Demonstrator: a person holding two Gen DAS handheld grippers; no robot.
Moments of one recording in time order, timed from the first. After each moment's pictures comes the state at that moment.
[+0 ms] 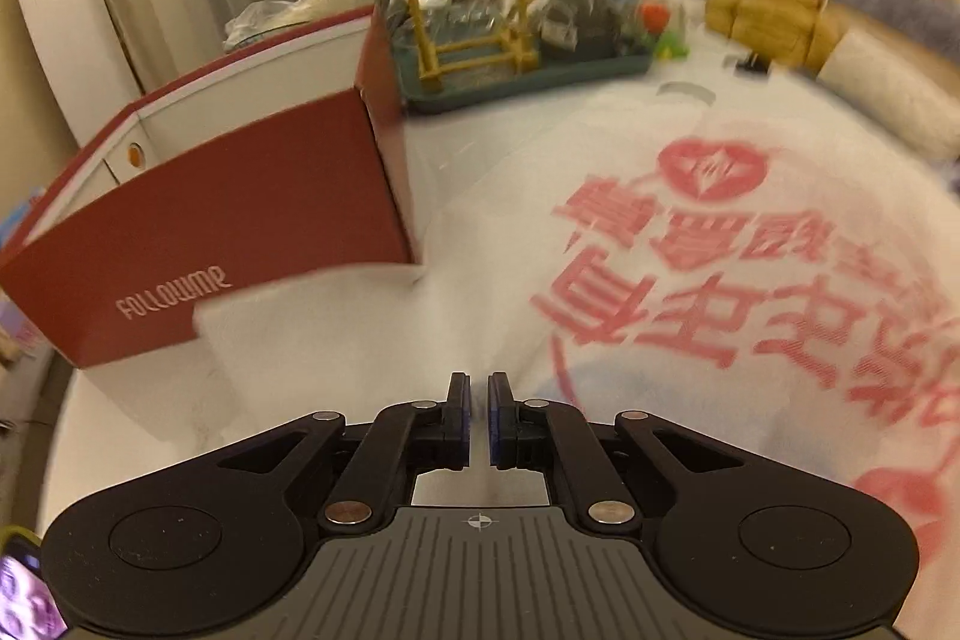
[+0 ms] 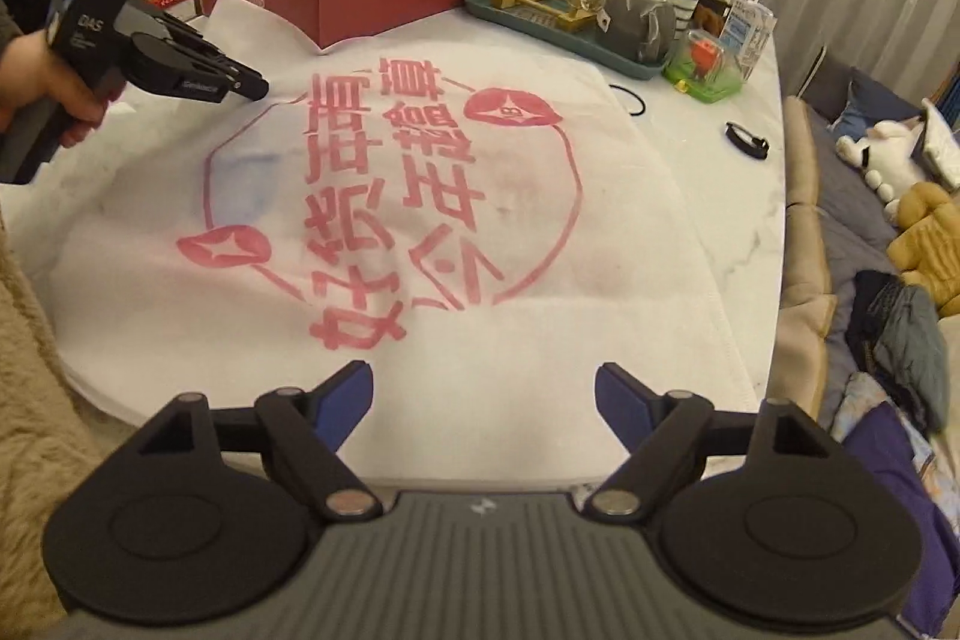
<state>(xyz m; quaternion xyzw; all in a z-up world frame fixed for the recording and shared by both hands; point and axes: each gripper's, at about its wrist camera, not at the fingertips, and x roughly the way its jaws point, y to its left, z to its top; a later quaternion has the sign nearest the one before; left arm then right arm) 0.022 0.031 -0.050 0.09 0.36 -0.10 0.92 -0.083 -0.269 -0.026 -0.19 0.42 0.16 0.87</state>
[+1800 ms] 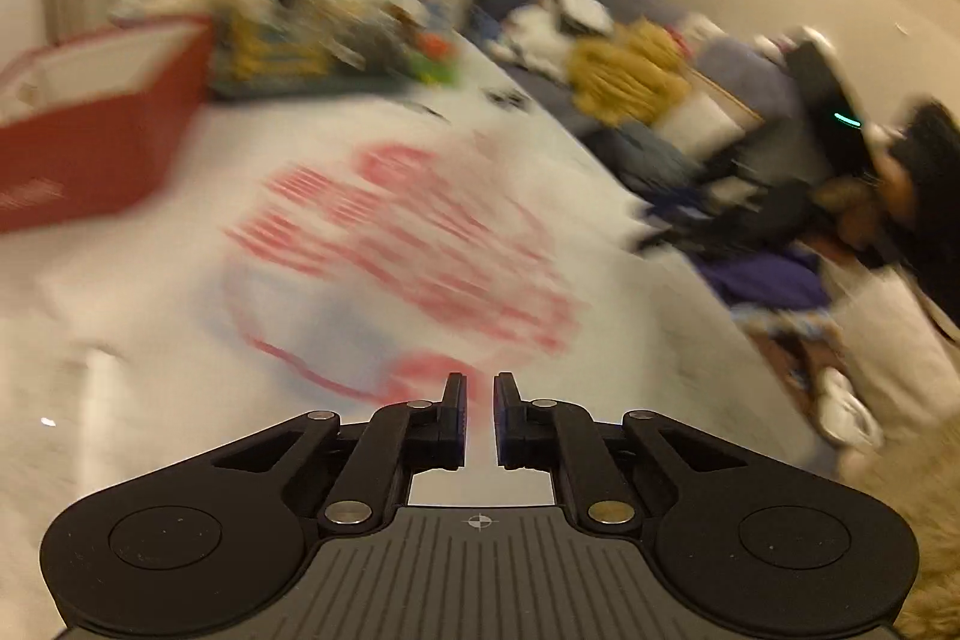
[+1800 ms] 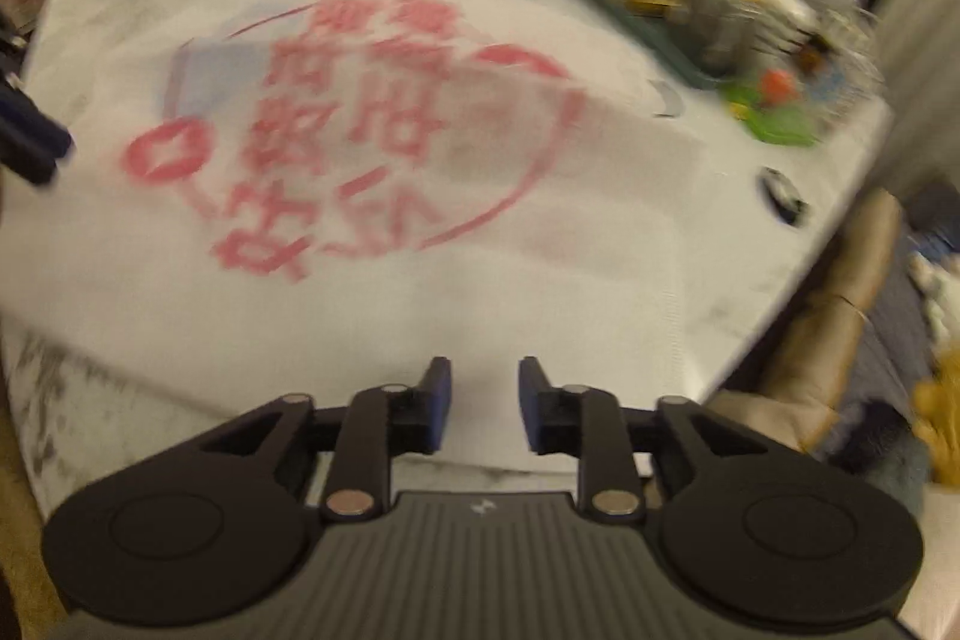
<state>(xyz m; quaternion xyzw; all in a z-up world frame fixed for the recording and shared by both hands) -0.106 -0.054 -0.011 0.00 0.38 -0.17 0.91 -0.009 -0.327 -0.016 -0.31 0.44 0.26 0.80</state>
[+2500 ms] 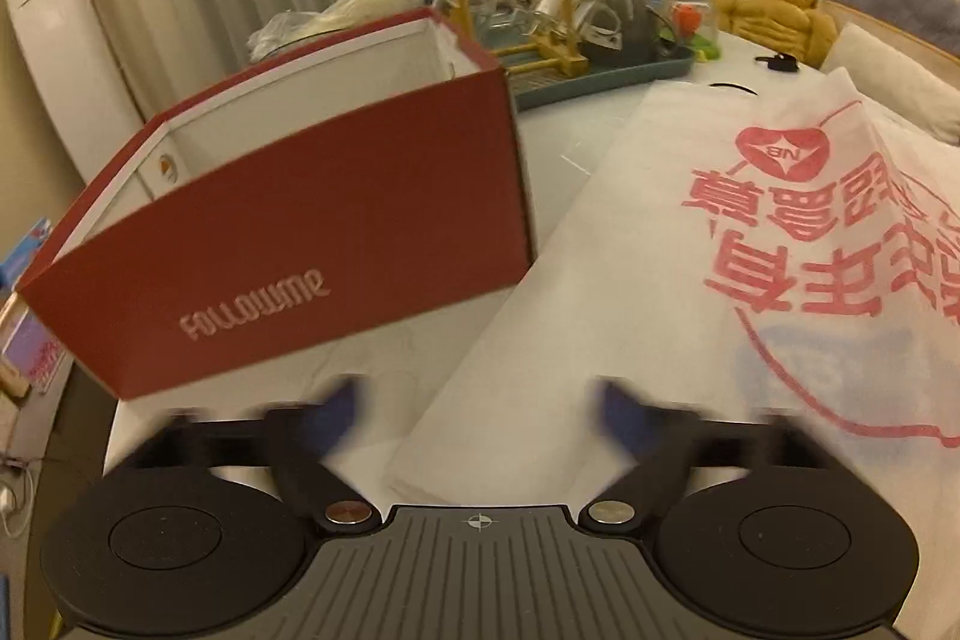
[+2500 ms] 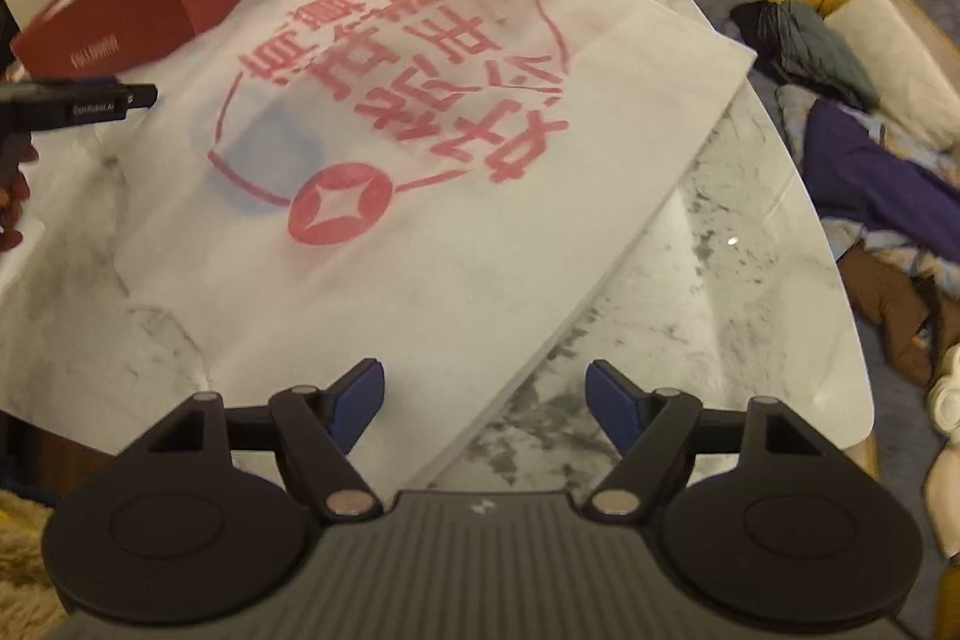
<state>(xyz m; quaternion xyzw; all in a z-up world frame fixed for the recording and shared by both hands) 0.040 0.079 -0.068 0.12 0.37 -0.10 0.91 -0.140 -0.197 -0.047 0.01 0.52 -0.05 0.86</state>
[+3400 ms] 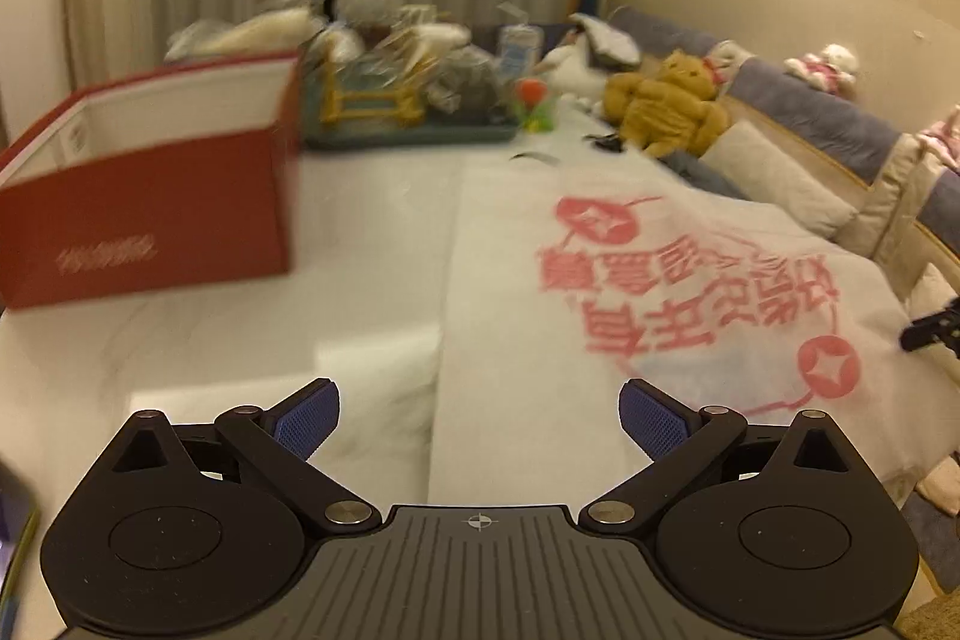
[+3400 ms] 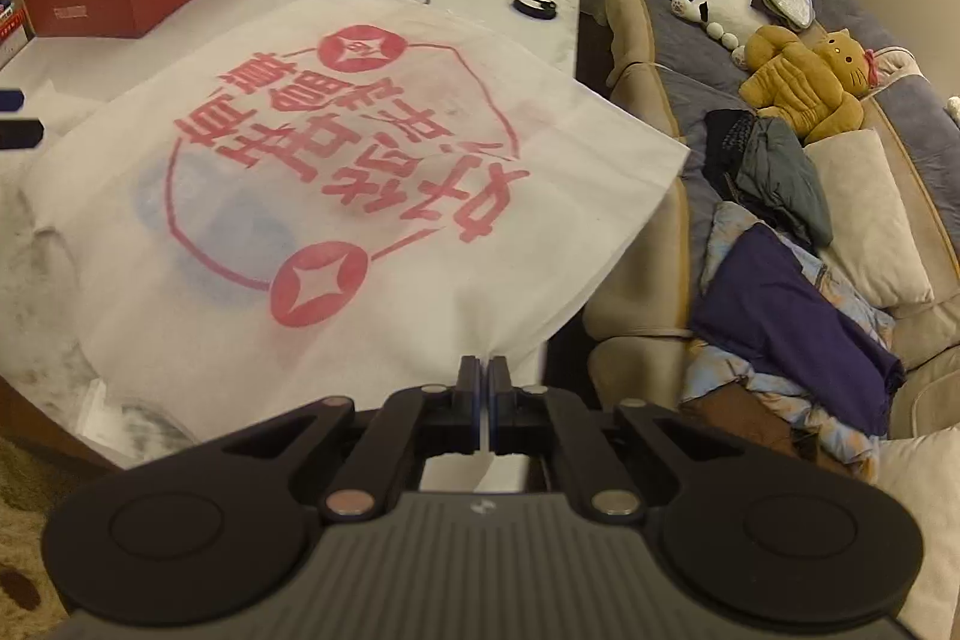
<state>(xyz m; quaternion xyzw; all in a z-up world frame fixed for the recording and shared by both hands) -0.050 0.008 -0.026 0.03 0.34 -0.20 0.92 -0.128 -0.328 -0.001 -0.13 0.49 -0.02 0.86</state>
